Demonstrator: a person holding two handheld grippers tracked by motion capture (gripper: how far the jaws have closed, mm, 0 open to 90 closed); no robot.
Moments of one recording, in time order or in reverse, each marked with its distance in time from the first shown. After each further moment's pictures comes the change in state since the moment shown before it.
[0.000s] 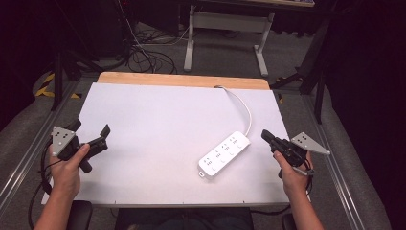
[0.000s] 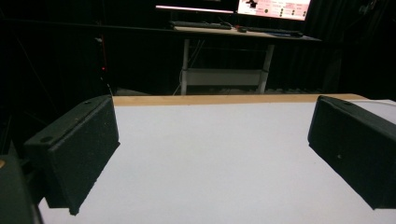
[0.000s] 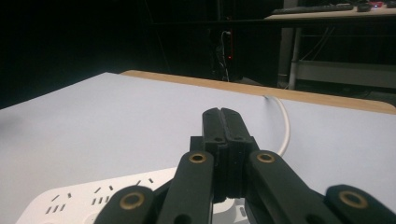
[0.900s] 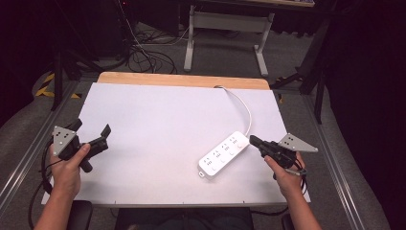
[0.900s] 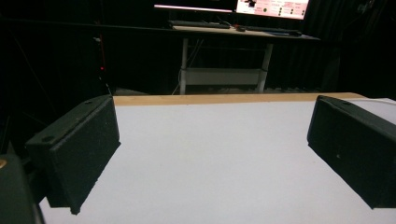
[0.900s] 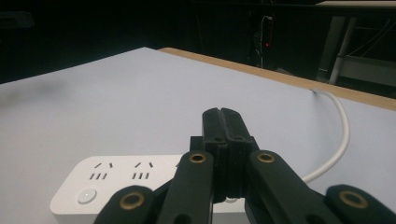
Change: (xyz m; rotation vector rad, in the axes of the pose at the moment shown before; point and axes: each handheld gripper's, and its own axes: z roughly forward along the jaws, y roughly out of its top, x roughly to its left) left arm -0.001 0.000 0.001 0.003 -0.004 0.002; right arm 0.018 -0.003 0.014 0.071 0.151 -0.088
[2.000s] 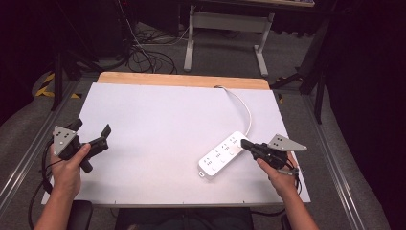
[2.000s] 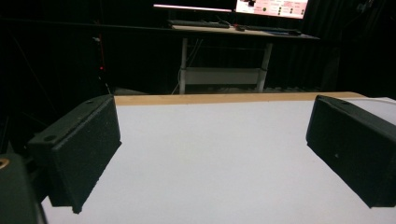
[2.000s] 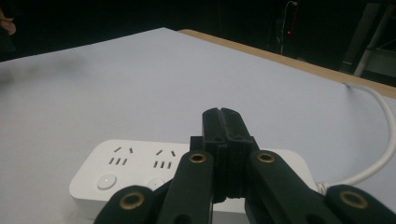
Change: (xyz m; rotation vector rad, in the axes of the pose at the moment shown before) left arm -0.001 0.000 0.000 0.001 -0.004 0.002; right arm 0.013 -0.002 0.016 0.069 0.072 -0.051
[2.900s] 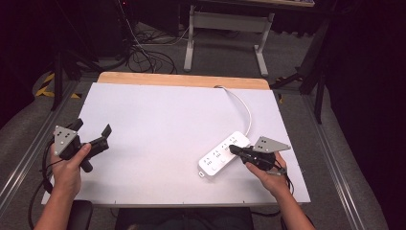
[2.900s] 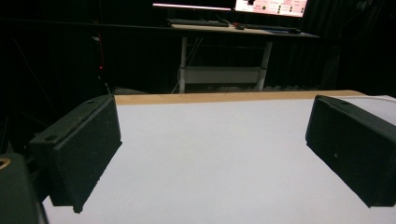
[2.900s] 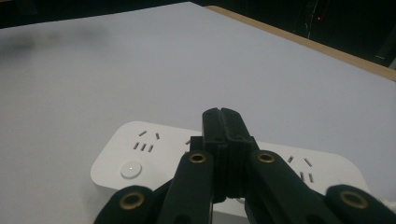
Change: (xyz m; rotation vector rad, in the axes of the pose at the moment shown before) left arm 0.000 0.000 0.001 0.005 -0.001 0.005; right arm 0.018 0.000 0.023 0.087 0.084 -0.079
